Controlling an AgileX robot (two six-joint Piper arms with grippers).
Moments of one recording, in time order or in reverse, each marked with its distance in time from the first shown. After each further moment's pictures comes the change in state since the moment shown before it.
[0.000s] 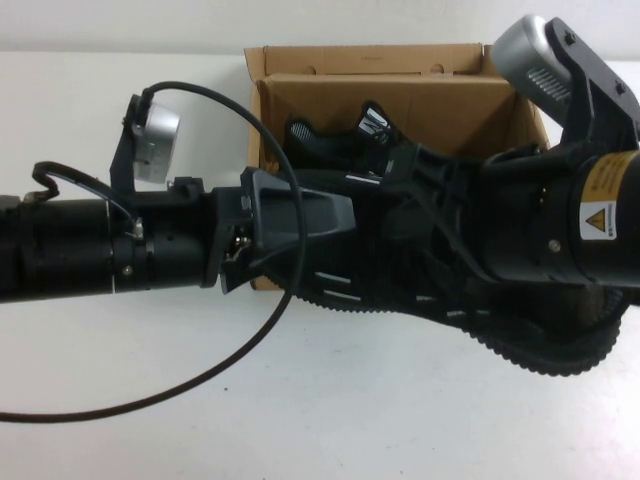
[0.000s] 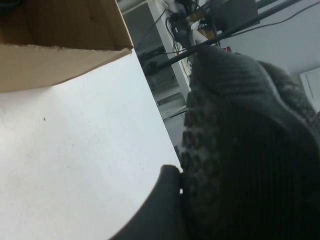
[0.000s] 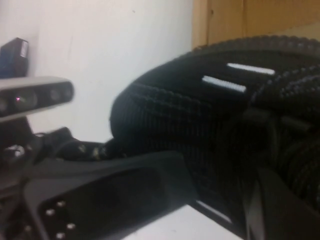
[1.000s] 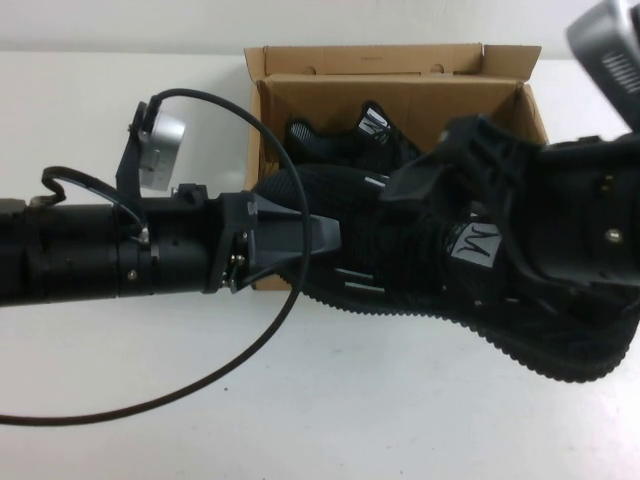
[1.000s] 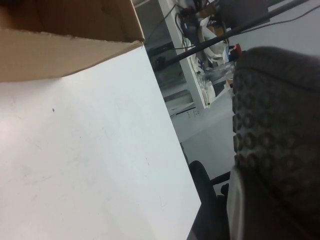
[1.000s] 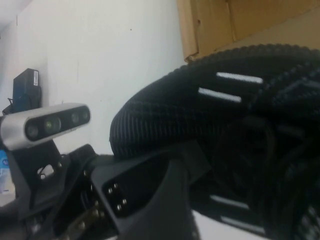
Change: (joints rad) right arm 0.002 -0.072 -0.001 -0.054 0.061 0.182; left arm -0.008 0.002 0.004 0.016 -0.024 -0.031
